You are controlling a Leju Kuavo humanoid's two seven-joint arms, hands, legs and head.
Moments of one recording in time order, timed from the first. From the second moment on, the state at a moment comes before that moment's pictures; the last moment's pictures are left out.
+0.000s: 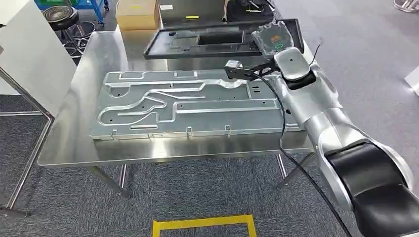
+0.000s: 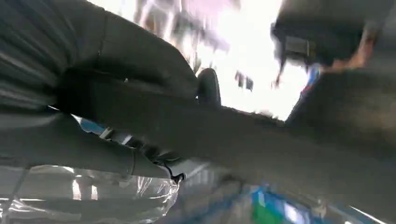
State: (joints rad) left arm -0.11 -0.19 1.00 -0.20 -1.45 0.09 -0.01; right arm -1.22 -0.12 0.50 -0.56 1.49 -0.10 0.01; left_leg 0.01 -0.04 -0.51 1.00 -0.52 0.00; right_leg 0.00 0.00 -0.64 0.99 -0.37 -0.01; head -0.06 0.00
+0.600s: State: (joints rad) left arm -0.11 -0.19 1.00 -0.20 -1.45 0.16 -0.03; right arm -1.25 -0.19 0.46 -0.34 1.38 -0.15 0.03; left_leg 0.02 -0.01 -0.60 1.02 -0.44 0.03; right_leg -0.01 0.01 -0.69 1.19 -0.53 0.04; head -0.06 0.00
